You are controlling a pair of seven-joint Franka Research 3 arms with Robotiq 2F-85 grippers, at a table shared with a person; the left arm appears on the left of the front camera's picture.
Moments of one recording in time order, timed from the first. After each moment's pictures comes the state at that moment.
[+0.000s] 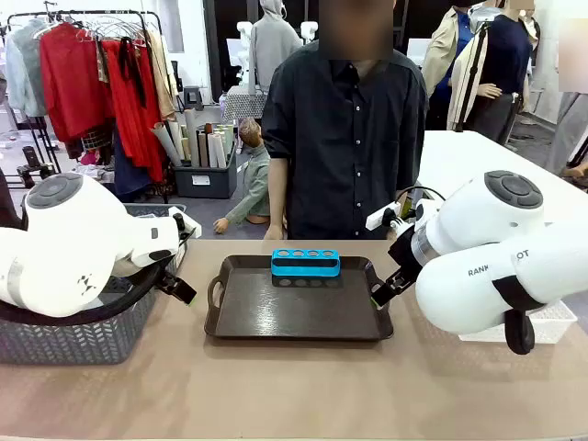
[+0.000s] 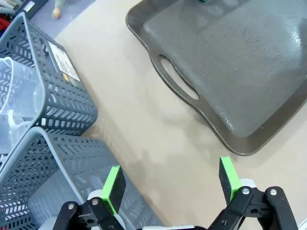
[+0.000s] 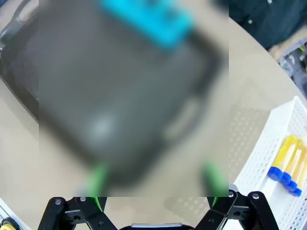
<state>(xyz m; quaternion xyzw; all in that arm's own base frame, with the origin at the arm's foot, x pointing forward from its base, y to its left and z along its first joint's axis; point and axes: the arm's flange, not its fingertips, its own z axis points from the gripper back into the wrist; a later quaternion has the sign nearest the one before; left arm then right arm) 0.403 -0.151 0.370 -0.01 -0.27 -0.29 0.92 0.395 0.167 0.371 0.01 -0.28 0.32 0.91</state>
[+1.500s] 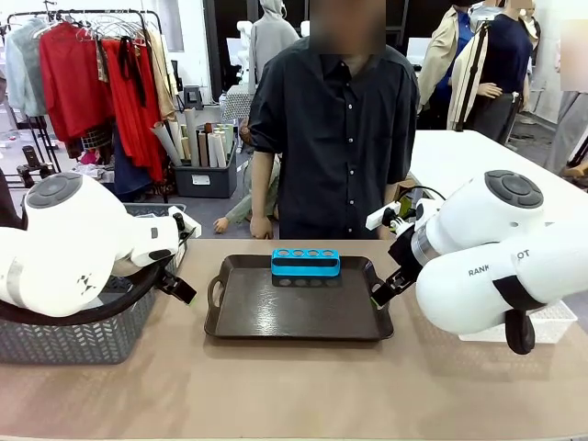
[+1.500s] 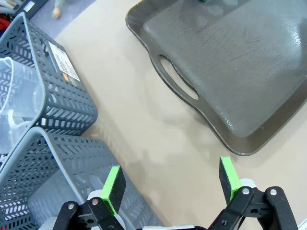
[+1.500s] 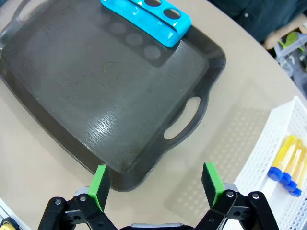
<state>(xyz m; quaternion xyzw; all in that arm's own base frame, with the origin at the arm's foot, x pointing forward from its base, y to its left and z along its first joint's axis) 0.403 -0.151 0.370 -0.01 -0.27 -0.29 0.92 0.395 0.167 0.371 0.01 -0.28 0.32 0.91</state>
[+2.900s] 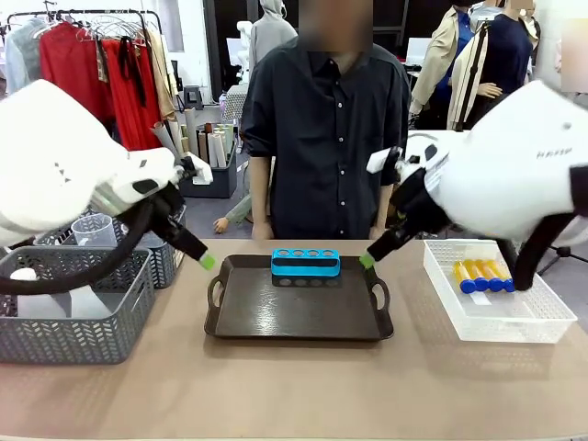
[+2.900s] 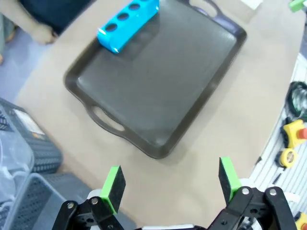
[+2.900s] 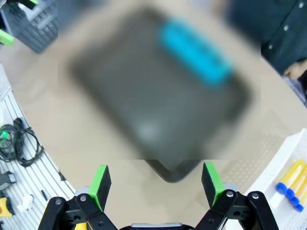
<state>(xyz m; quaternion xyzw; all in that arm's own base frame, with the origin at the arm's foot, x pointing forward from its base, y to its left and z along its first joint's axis) 0.389 -0.176 0.491 -0.16 -0.25 -0.40 0.87 0.378 0.177 0.489 0.13 -0.26 0.36 0.88</state>
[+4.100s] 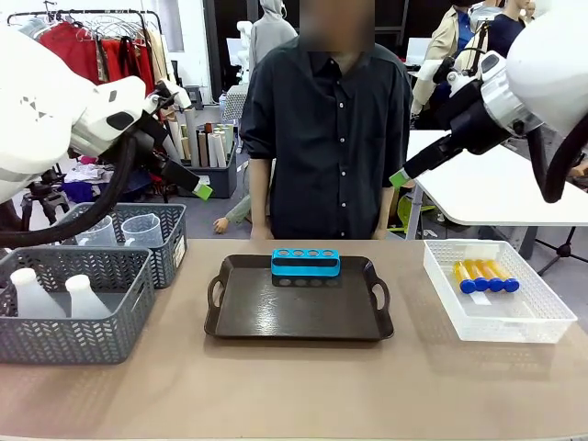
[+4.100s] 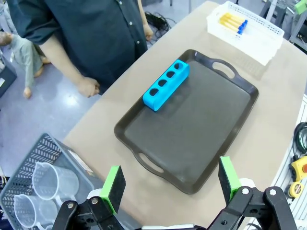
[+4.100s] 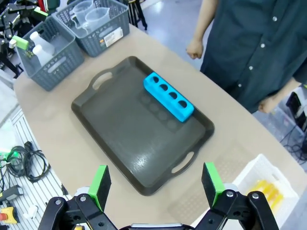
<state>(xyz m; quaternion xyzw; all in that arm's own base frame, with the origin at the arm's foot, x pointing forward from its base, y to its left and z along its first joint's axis) 0.416 -0.156 0.568 -0.17 -0.36 -0.38 0.84 0.412 0.119 0.589 0.16 -0.33 0.35 0.86</state>
